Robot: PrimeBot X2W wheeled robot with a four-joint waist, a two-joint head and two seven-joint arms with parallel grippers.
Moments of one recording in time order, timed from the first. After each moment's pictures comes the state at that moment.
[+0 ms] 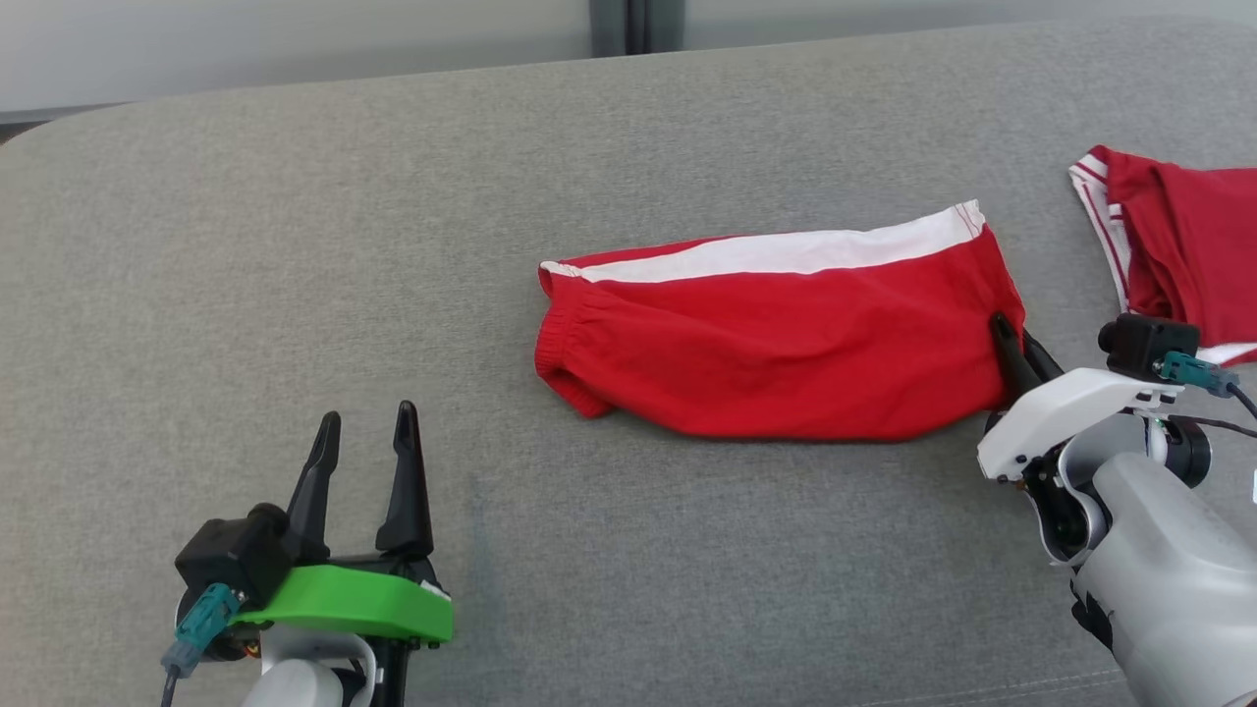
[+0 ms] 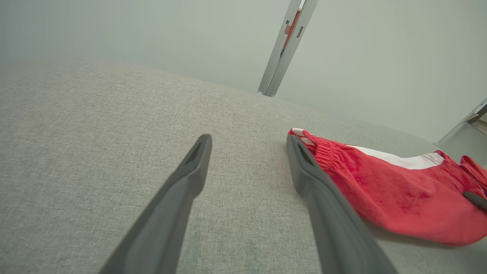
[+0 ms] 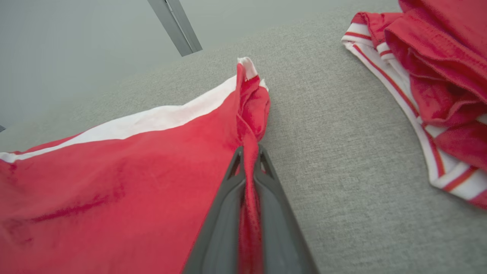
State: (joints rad) left arm -0.11 0.20 -0.34 0.10 -0.61 0.12 -0.26; right arm -0.60 -0.29 0.38 0.91 0.75 0.13 -0.26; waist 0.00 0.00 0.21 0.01
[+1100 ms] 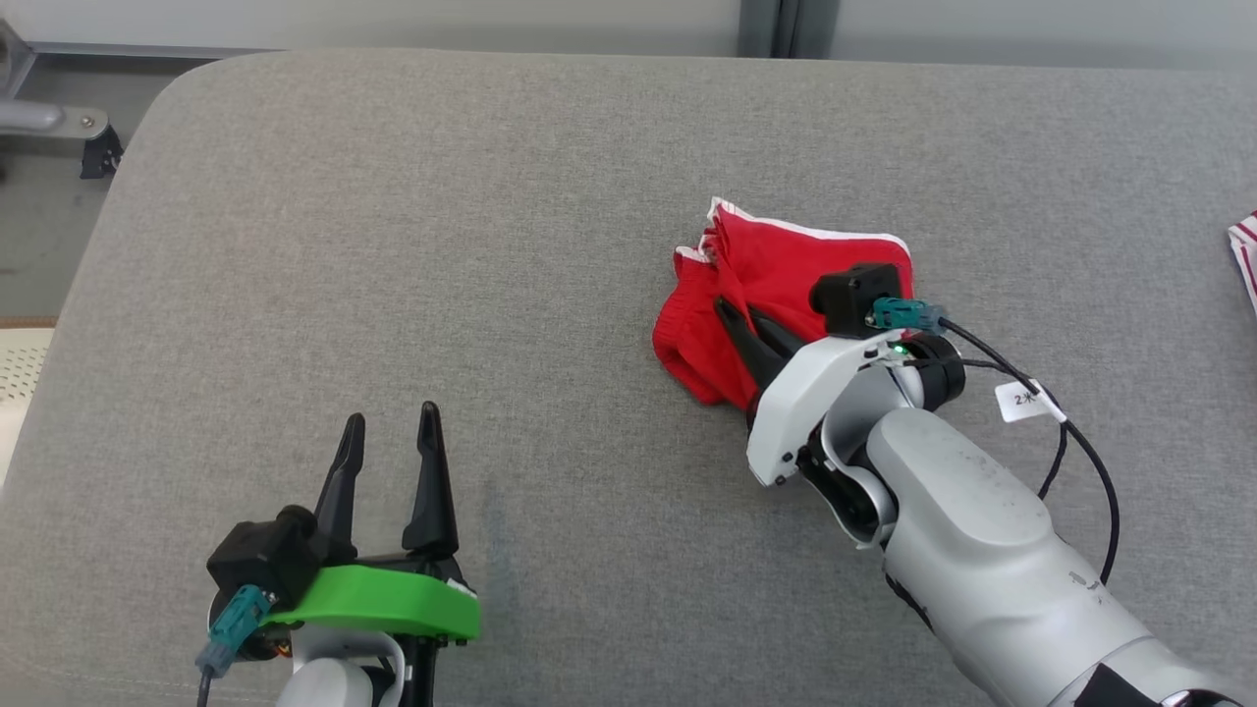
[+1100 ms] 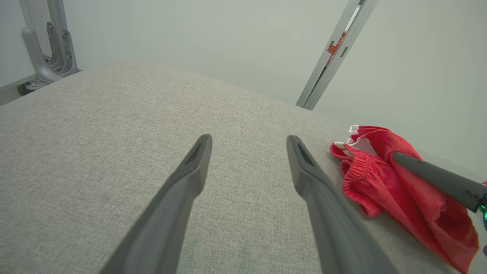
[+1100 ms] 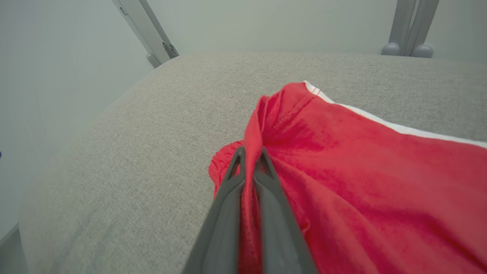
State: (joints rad) left arm -0.10 0.07 -0.25 0.16 -0.50 0.05 -0.26; right arm -0.69 -0.07 0.57 0.73 0.56 0.13 -0.07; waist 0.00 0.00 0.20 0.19
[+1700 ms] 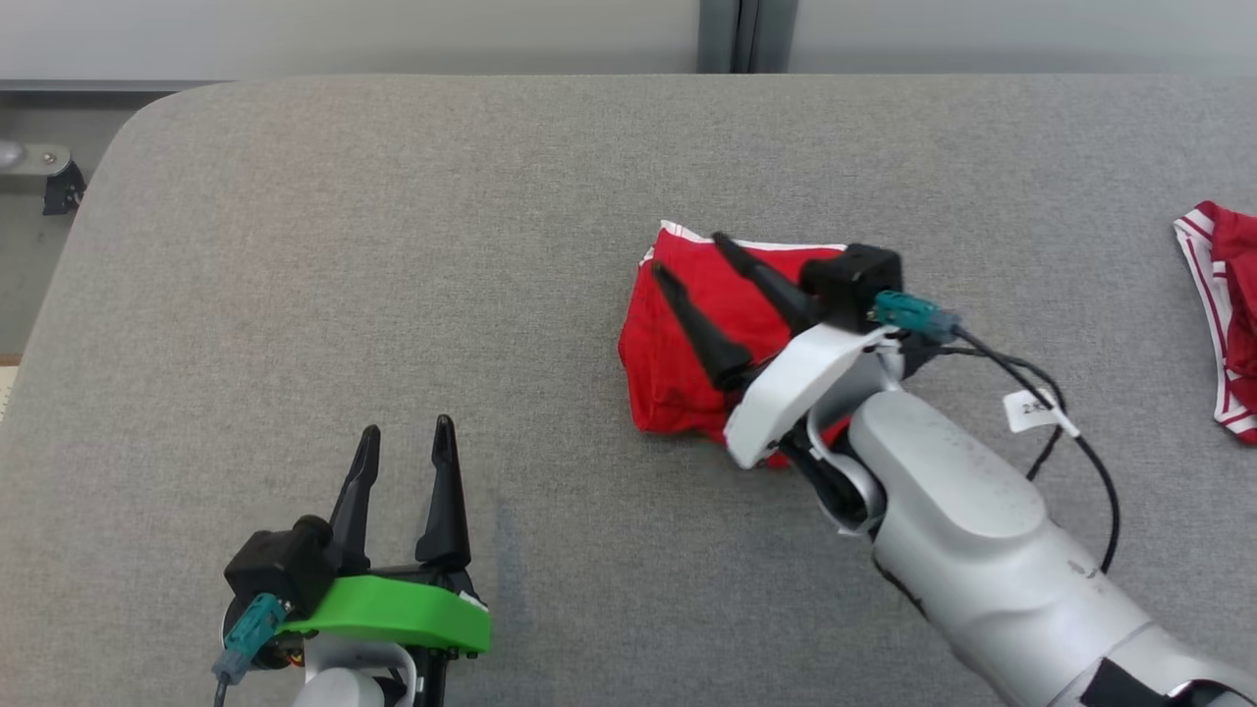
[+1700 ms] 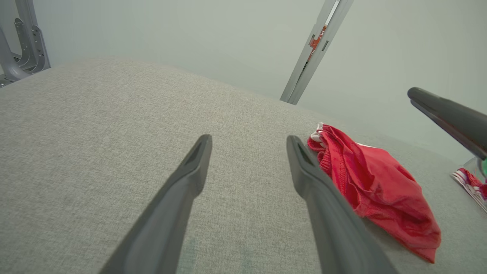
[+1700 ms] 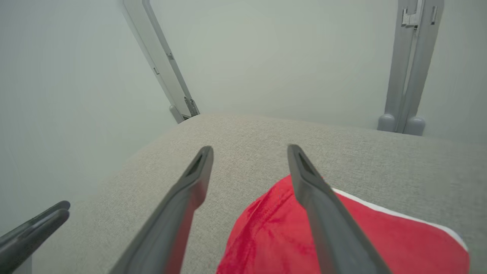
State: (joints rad) left arm -0.09 0.05 -0.24 0.18 -0.48 0.02 -0.26; right arm -0.71 -0.08 0.65 0.64 0.59 0.13 -0.22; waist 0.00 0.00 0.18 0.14
